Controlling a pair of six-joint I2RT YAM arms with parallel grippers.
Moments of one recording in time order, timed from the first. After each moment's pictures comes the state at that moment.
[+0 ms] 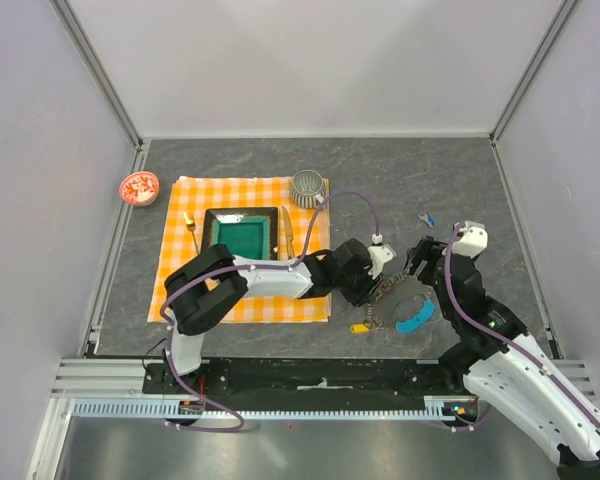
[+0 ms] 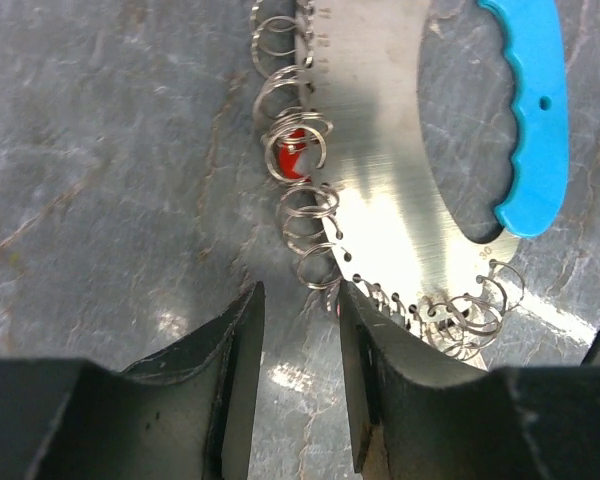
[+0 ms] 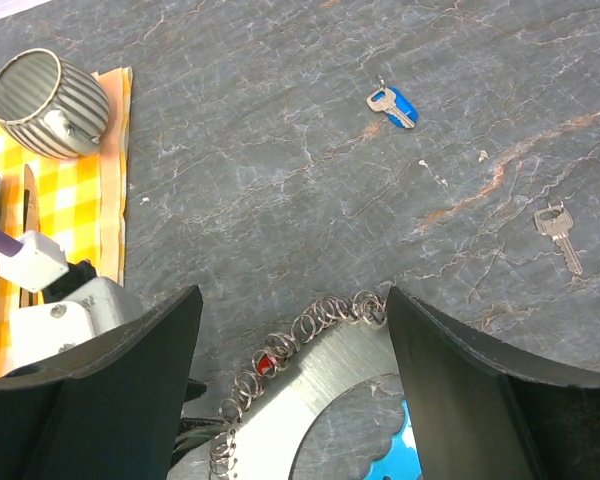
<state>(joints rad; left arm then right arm) -1.08 1.93 1.15 0.01 0.11 -0.14 0.58 0.54 0.54 -0.42 0.58 0.52</state>
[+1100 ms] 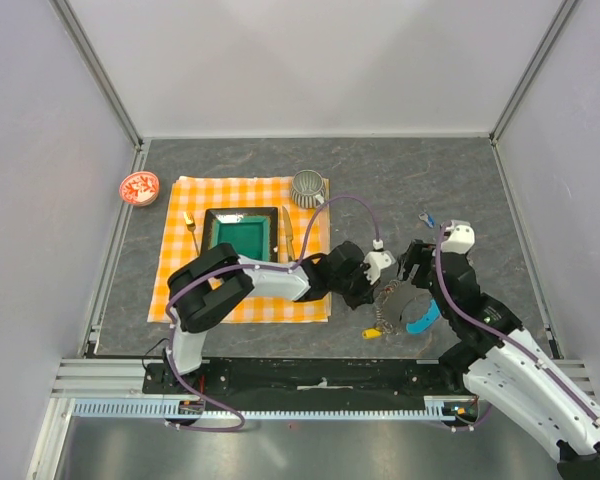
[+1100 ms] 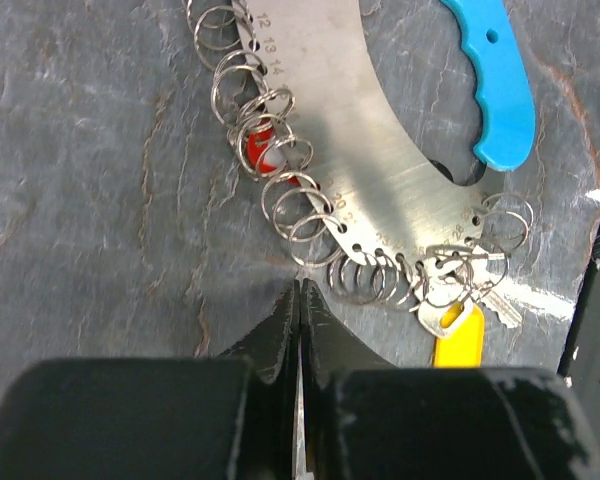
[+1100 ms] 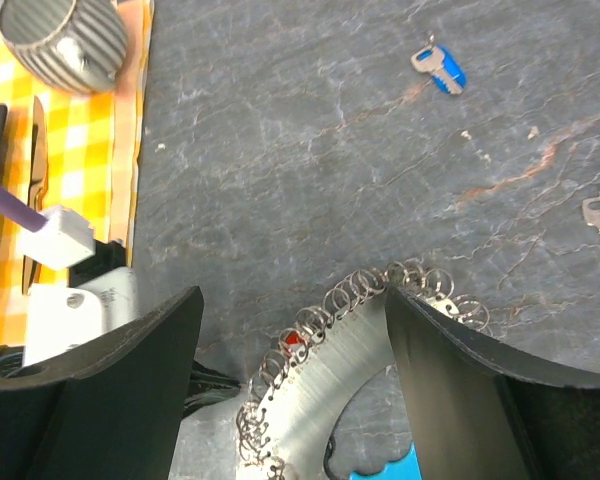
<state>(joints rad) -1.06 1.98 1.10 0.20 0.29 -0.07 0.58 0.58 0.53 -0.43 0.47 0.50</state>
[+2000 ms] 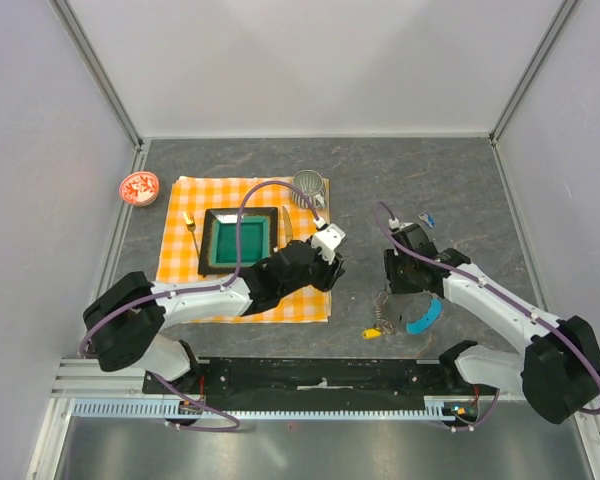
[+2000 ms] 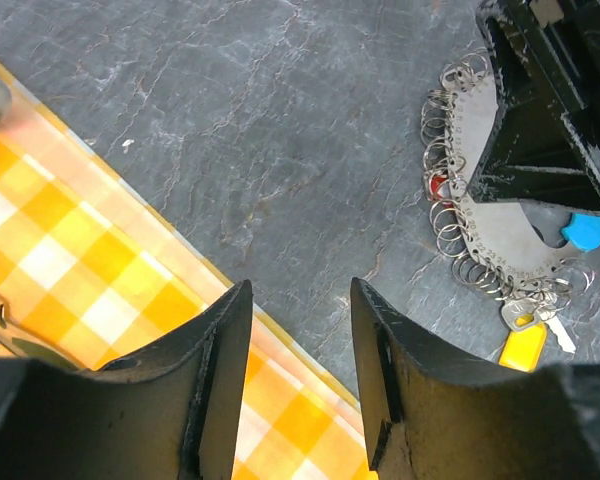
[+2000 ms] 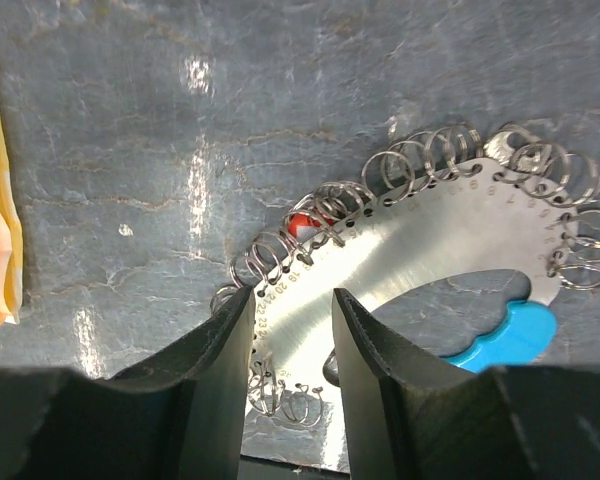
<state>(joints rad) -1.02 1.47 0.76 0.30 -0.12 -0.13 0.50 1.15 0.70 -0.62 0.10 0.42</state>
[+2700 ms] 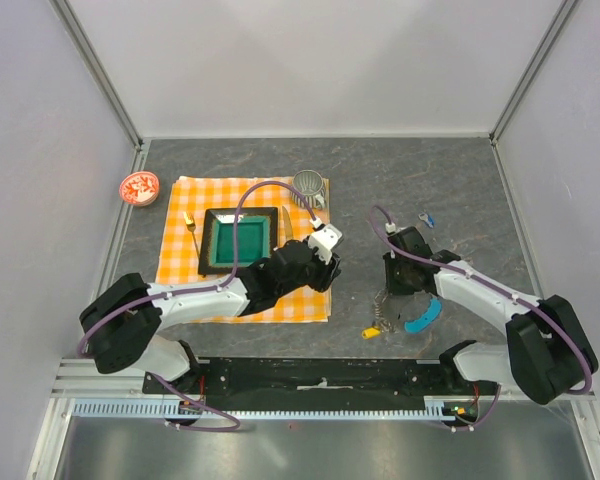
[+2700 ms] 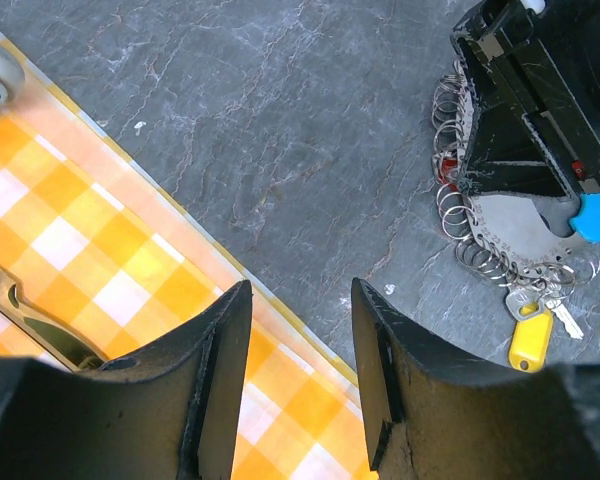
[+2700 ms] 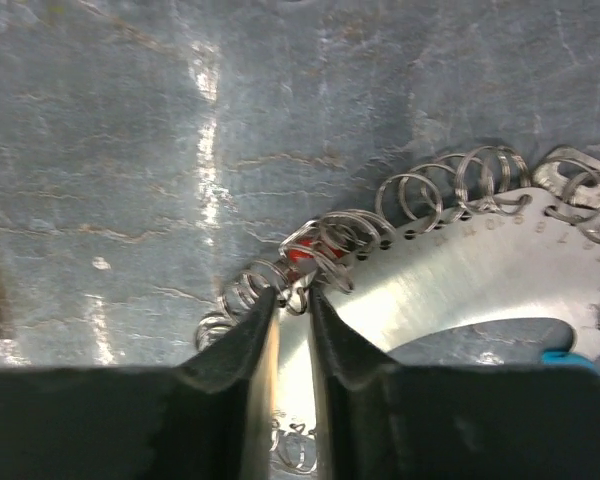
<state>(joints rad) -1.00 1.44 0.74 0.28 -0.13 -0.14 0.47 1.28 0.63 -0.48 0.04 0.41</state>
